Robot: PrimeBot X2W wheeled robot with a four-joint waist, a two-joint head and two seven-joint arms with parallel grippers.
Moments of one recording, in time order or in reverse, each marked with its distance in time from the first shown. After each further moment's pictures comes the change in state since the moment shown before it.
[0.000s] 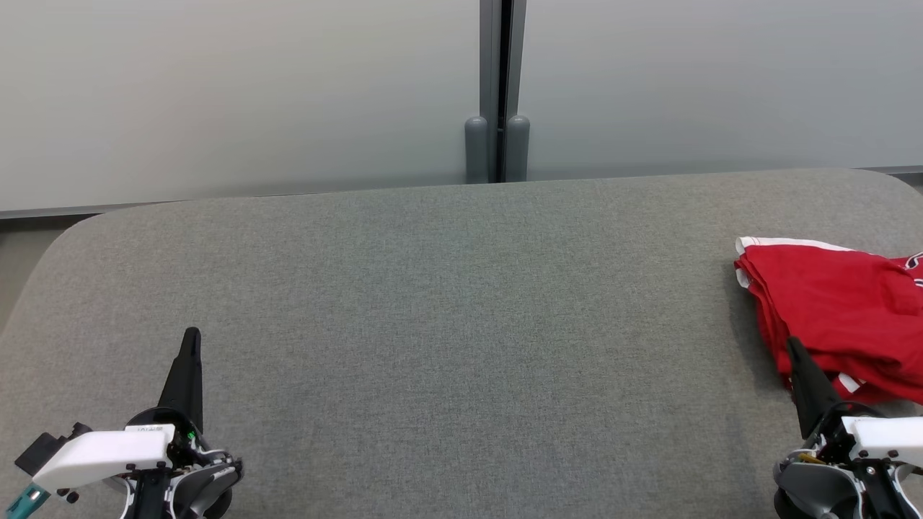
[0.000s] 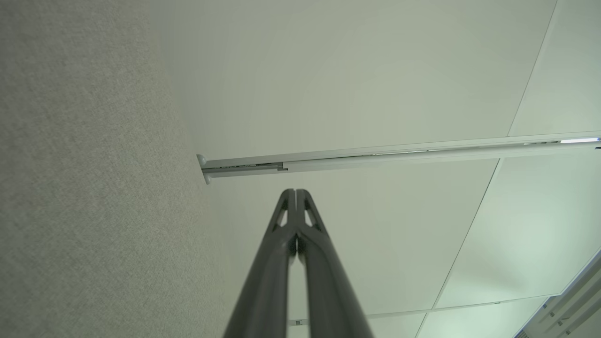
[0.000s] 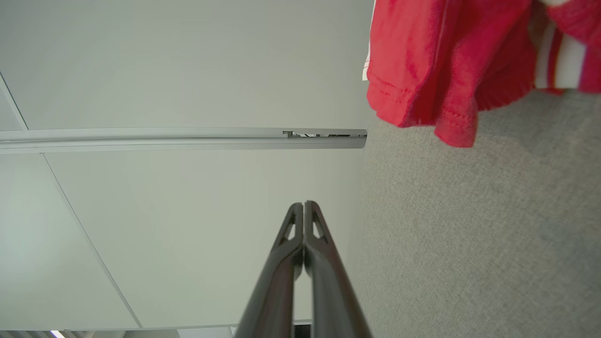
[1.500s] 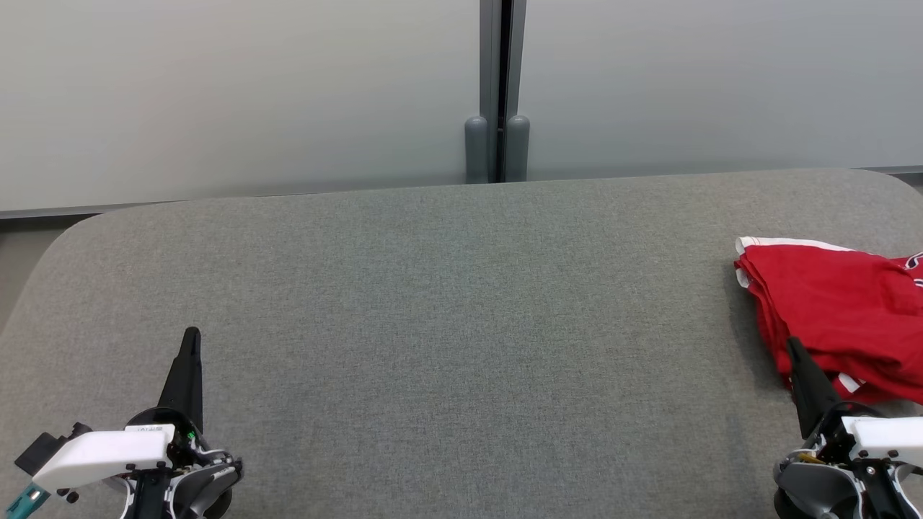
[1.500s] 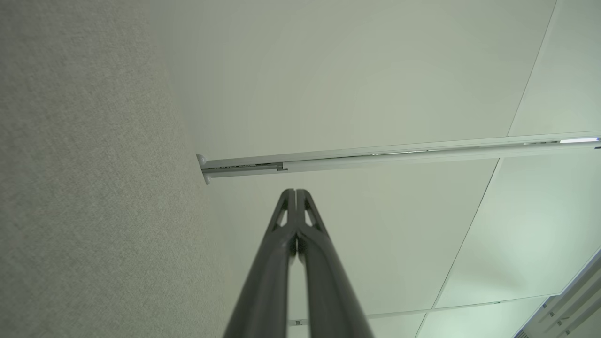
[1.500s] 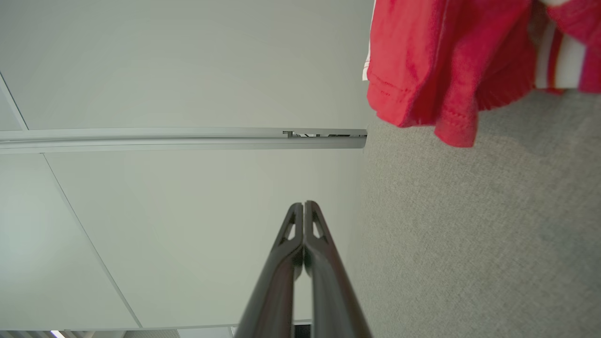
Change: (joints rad) left arm 0.000 0.000 0.000 0.000 0.000 -0.001 0.000; right arm 0.000 0.000 0.000 0.000 0.000 0.000 0.000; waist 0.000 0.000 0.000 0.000
